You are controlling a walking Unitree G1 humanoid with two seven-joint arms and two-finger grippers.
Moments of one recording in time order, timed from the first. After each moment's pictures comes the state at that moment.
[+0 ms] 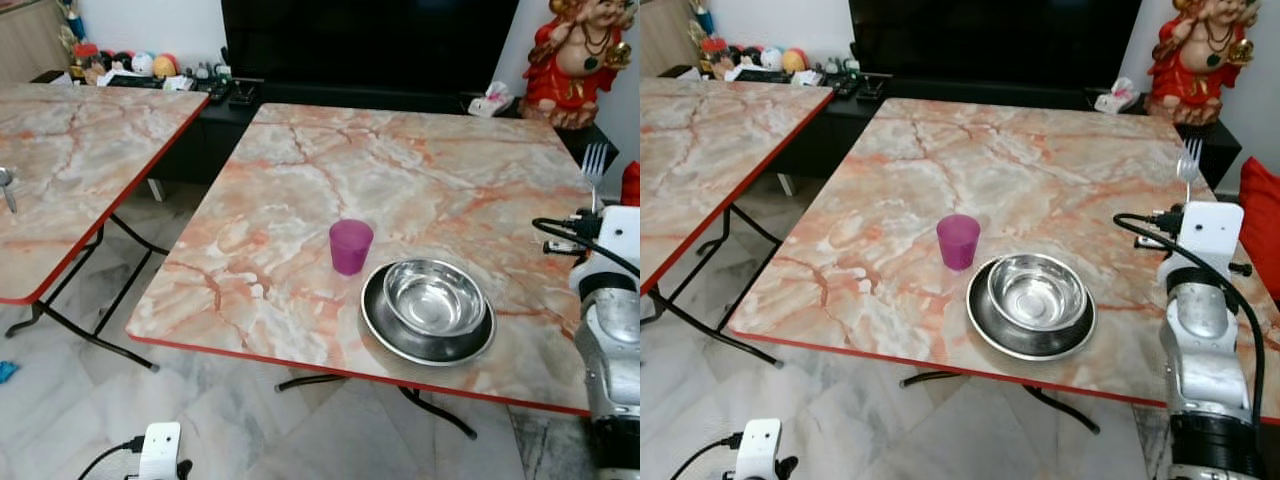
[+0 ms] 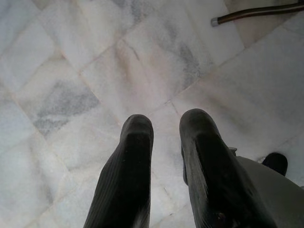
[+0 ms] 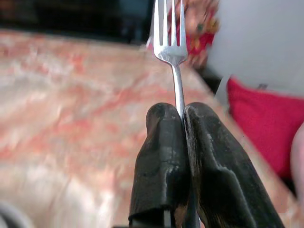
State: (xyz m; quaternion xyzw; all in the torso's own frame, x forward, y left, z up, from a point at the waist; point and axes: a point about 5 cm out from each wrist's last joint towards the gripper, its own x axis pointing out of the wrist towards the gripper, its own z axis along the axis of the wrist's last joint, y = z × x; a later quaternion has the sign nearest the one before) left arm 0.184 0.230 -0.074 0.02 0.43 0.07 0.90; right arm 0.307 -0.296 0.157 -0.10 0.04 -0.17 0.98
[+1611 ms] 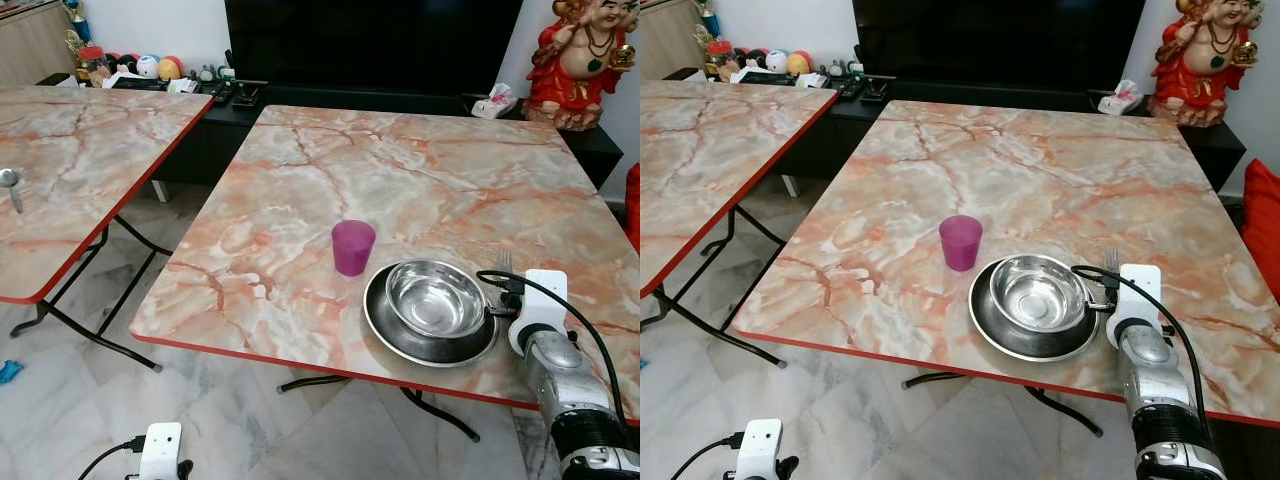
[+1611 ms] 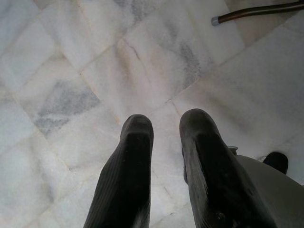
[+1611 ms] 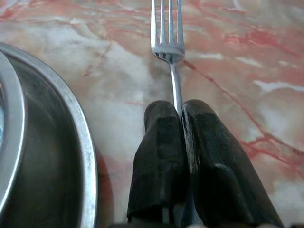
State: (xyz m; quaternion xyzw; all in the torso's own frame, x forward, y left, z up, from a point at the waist) left arm 0.184 0.229 -0.074 0.03 0.43 0.07 0.90; right arm 0.318 -0.274 0.069 -0.04 0.20 -0.12 0.97
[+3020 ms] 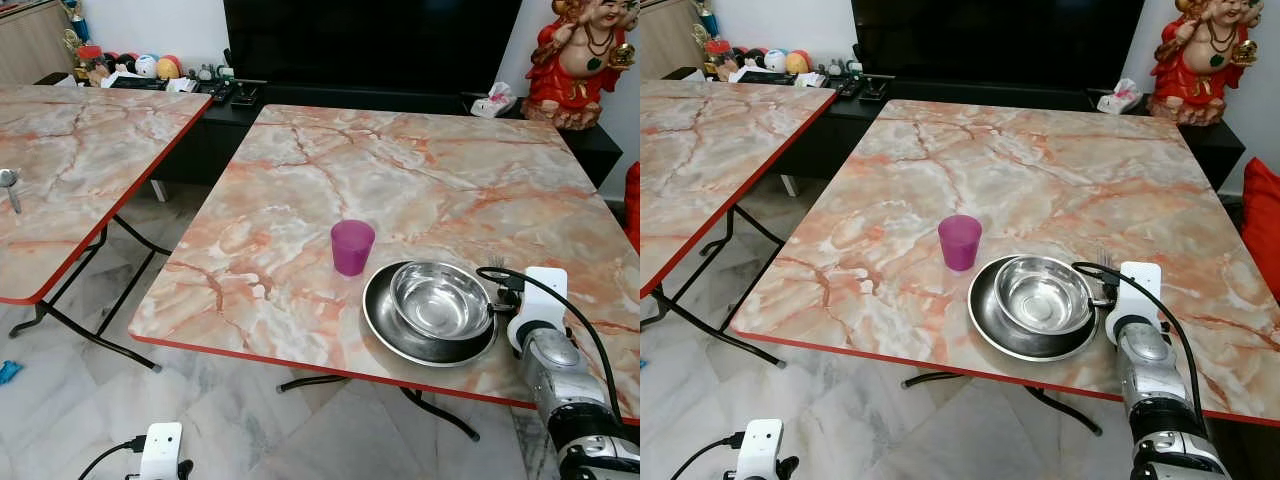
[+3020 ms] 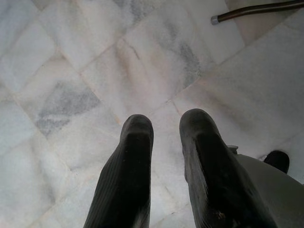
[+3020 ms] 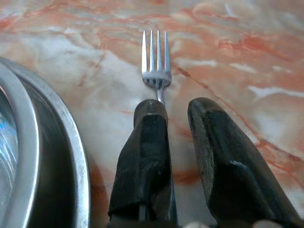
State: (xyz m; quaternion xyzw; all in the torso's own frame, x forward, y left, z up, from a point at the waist) left arm 0.184 0.229 -0.074 0.03 0.43 0.07 0.90; right arm 0.321 -0.275 0.069 -0.04 0.18 -0.13 0.97
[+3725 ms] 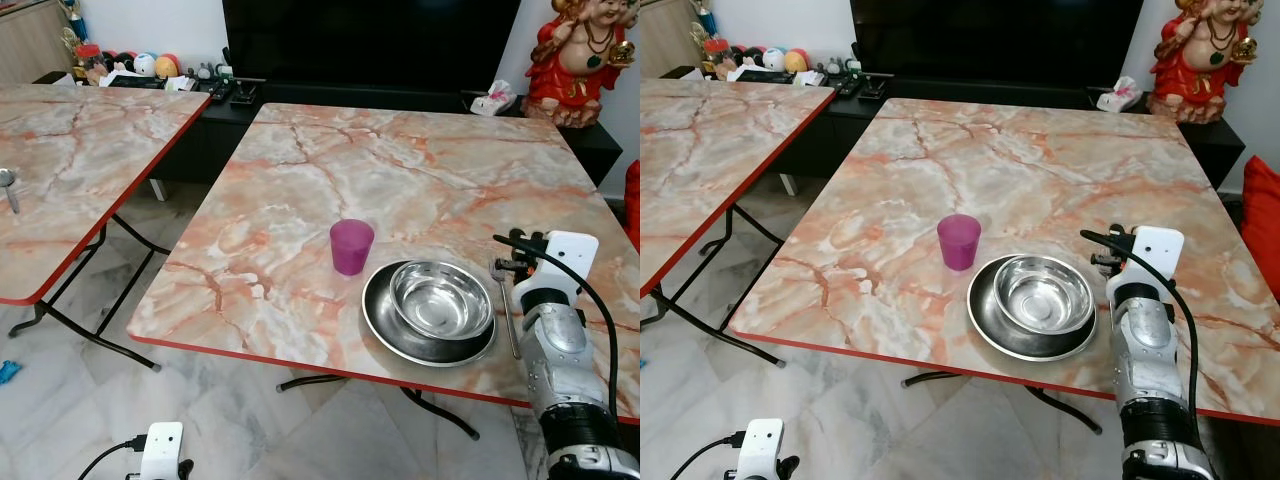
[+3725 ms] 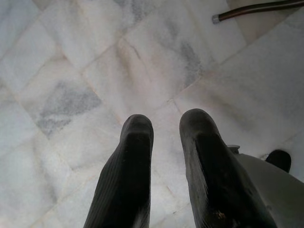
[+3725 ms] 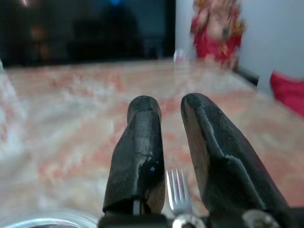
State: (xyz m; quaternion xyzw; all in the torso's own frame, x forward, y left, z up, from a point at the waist) left arm 0.185 0.230 -0.074 0.03 0.43 0.07 0.90; right arm 0.324 -0.249 0.133 -0.01 -0.07 -0.12 0.99
